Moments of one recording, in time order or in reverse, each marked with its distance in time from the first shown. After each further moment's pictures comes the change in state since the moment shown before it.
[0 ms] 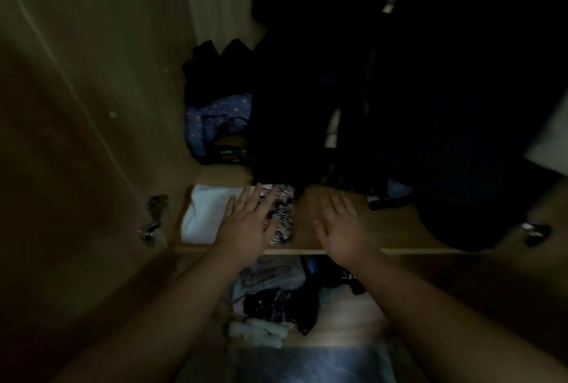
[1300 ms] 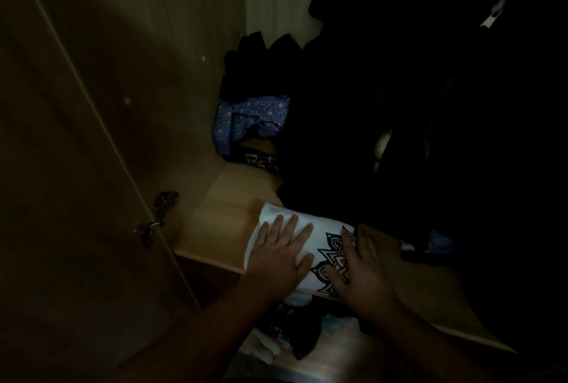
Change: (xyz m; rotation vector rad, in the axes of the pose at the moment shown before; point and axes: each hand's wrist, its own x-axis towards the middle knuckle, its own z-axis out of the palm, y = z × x) left_hand 0.036 0.015 0.087 0.097 0.067 -0.107; right_hand 0.046 0.052 0.058 0.128 -0.148 -0.054
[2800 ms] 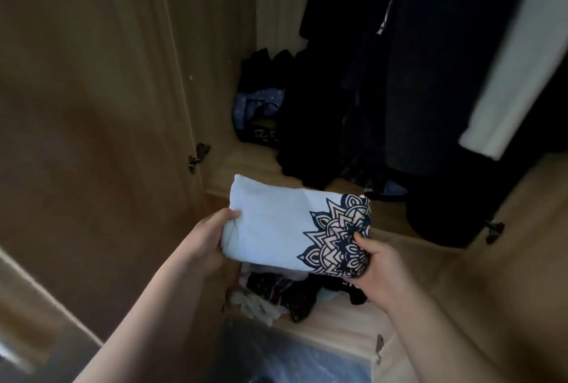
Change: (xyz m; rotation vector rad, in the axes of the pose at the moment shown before) left_hand -0.250 0.070 -0.188 -1.677 0.052 -0.816; right_hand -0.261 -0.048 -0.101 1.708 -0.106 0.561
